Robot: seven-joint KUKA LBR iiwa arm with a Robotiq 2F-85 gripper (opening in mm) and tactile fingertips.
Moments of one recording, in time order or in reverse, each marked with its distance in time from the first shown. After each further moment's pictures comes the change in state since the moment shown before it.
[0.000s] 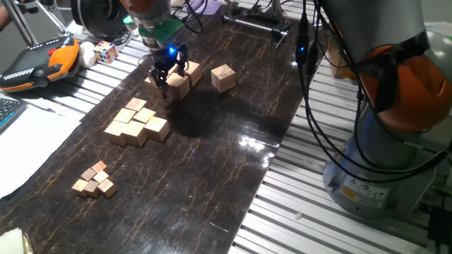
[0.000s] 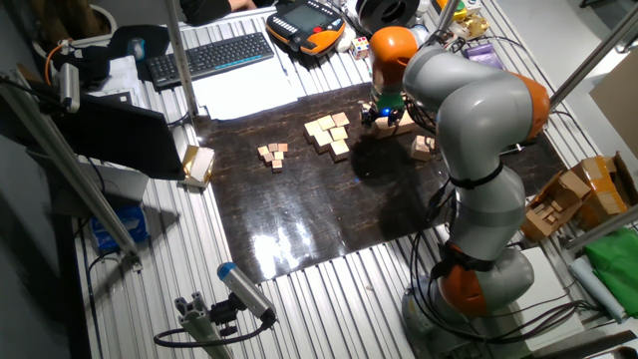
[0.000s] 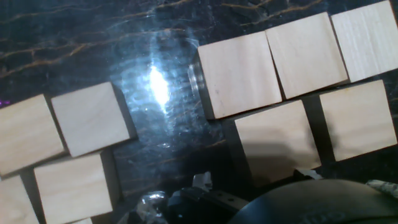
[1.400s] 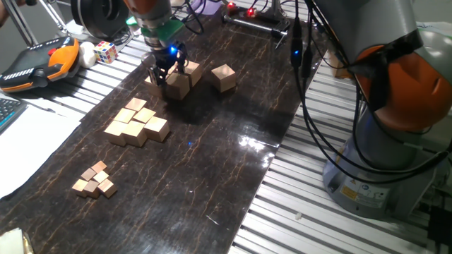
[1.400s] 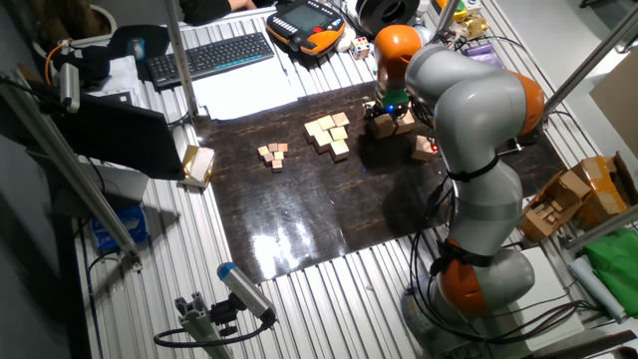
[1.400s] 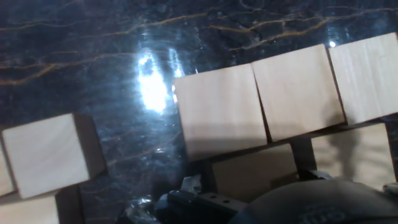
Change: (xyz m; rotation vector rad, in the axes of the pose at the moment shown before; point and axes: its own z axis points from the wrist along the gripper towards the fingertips) arm -0.032 -0.022 0.033 -0.024 -0.016 -0.056
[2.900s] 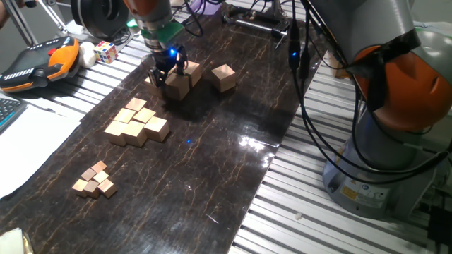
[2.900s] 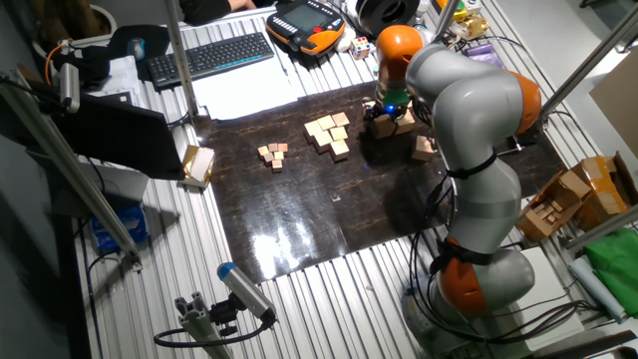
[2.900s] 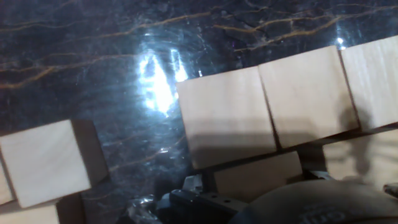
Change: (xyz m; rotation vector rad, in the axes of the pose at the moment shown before) arm -0.001 0.008 0.009 -0.014 0.007 0.008
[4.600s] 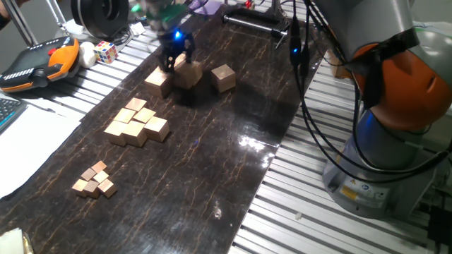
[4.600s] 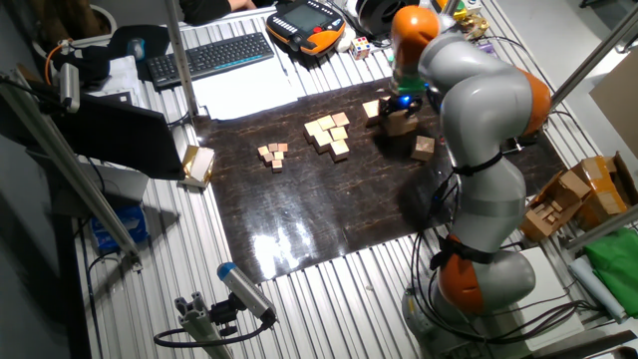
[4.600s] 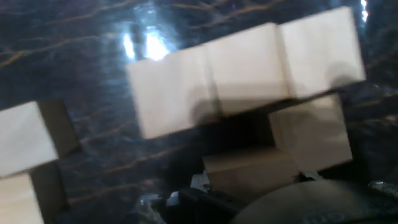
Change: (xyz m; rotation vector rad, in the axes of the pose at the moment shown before) arm 0.017 -0.053 -0.042 -0.012 0.136 0.045
